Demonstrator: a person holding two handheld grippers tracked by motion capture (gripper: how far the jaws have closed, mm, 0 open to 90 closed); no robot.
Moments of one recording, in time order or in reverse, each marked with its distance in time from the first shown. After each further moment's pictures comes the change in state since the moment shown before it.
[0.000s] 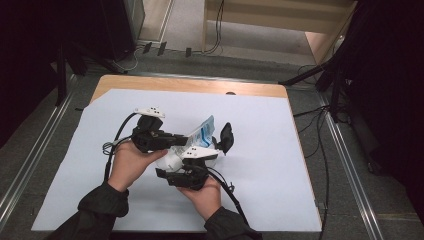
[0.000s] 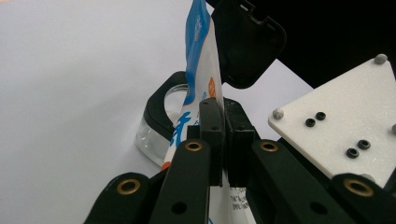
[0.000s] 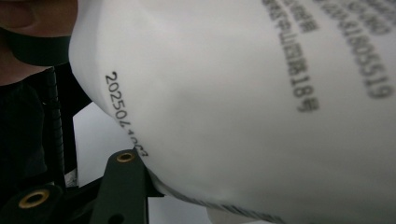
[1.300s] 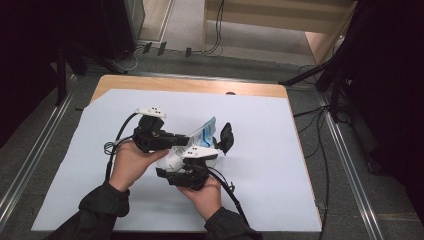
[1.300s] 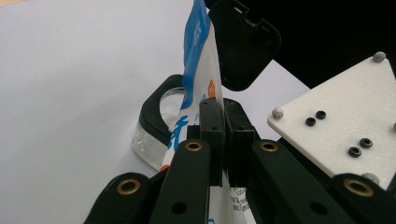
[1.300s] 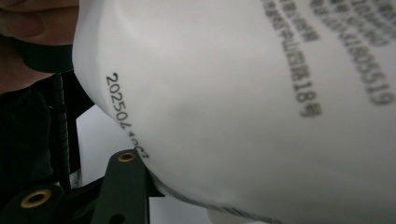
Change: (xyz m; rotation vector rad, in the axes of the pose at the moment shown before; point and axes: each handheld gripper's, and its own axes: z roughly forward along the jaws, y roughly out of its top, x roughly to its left) left arm -0.002 0.001 0.002 -0.004 -0.010 0.012; right arm 0.001 0.002 -0.003 -0.006 0.006 0.009
